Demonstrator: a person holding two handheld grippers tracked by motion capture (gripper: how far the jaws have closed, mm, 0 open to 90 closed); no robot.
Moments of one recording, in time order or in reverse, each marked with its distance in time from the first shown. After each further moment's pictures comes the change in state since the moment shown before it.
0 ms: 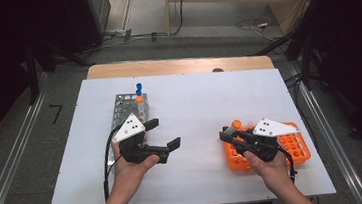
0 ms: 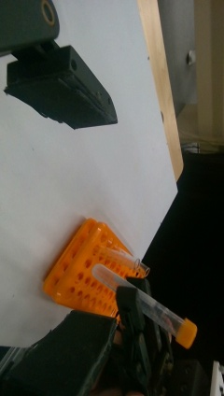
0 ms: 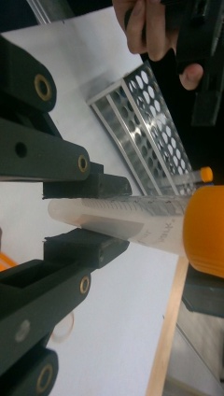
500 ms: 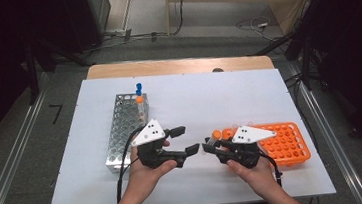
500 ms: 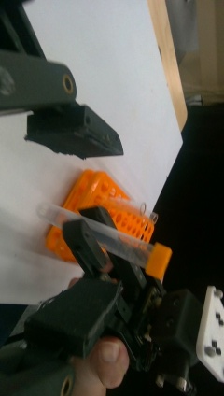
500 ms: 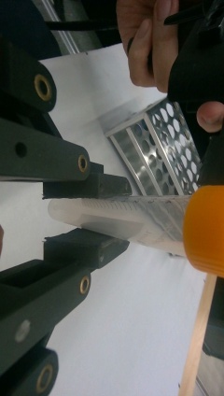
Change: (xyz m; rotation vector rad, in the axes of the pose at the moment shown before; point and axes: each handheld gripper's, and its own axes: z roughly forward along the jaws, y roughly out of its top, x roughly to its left) left arm -0.028 -0.002 0.028 0.030 -0.178 0.051; right arm 0.026 -0.006 0.030 0.081 0.103 -0.040
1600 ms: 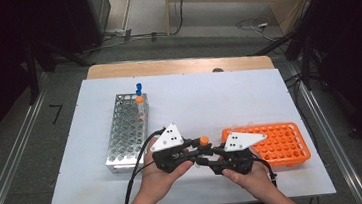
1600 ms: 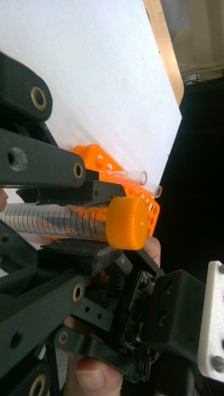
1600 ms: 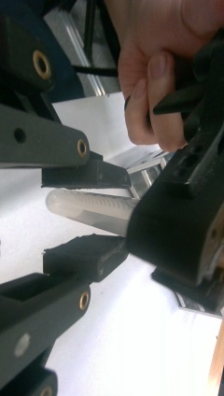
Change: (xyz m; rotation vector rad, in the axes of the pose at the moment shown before) left arm -0.014 -0.001 0.021 0.012 -0.026 0.077; right arm 0.011 -0.002 0.007 0.044 0.148 -0.032
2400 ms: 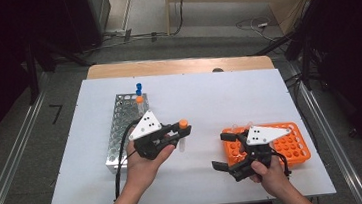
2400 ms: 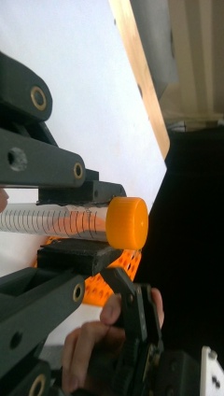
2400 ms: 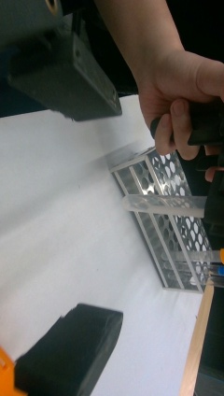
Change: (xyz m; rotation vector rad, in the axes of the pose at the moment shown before) left arm 0.038 0.009 -0.034 -0.066 0.159 -0.037; right arm -0.019 -0.001 -0.041 -0.073 0.009 0.013
